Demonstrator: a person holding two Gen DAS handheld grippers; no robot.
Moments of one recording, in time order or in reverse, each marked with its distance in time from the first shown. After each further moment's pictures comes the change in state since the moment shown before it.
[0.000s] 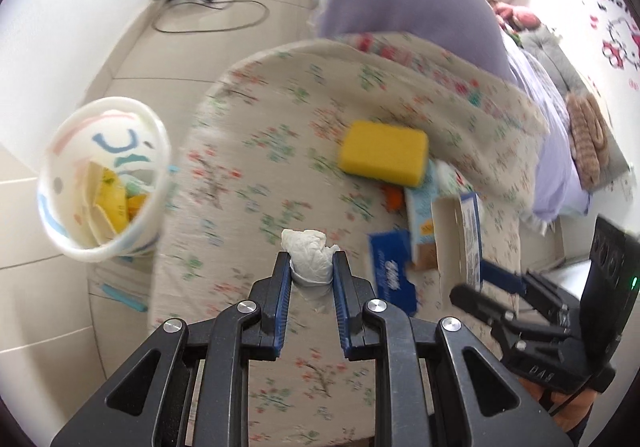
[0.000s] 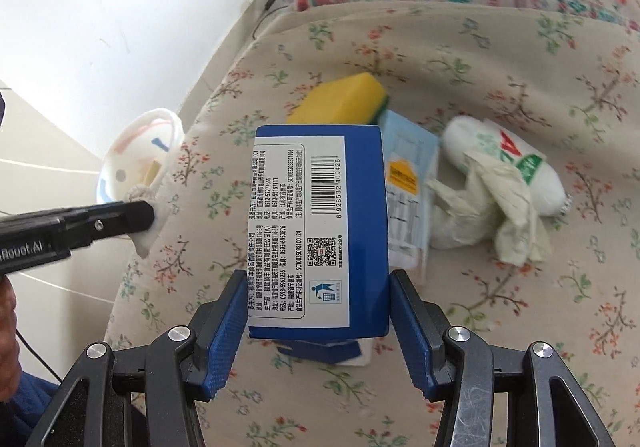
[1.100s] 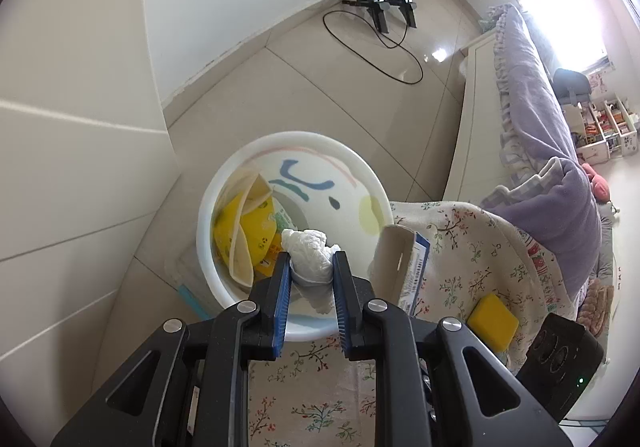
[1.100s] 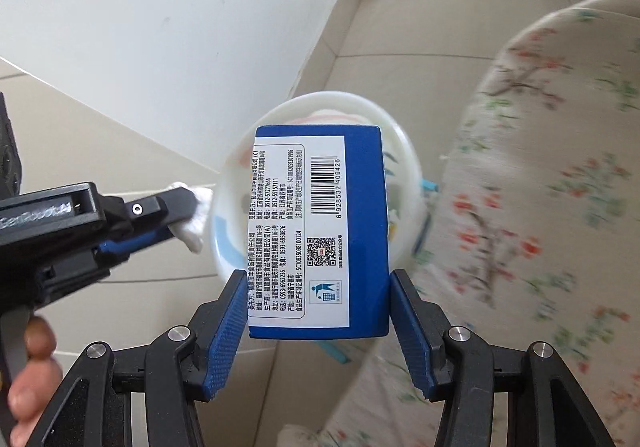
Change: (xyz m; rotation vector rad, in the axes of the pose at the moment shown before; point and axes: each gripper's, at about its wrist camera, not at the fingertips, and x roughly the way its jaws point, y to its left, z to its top) left arm -0.021 0.222 0.046 -0.542 -0.080 0.064; right arm 0.162 0.187 0.081 -0.022 0.130 0.244
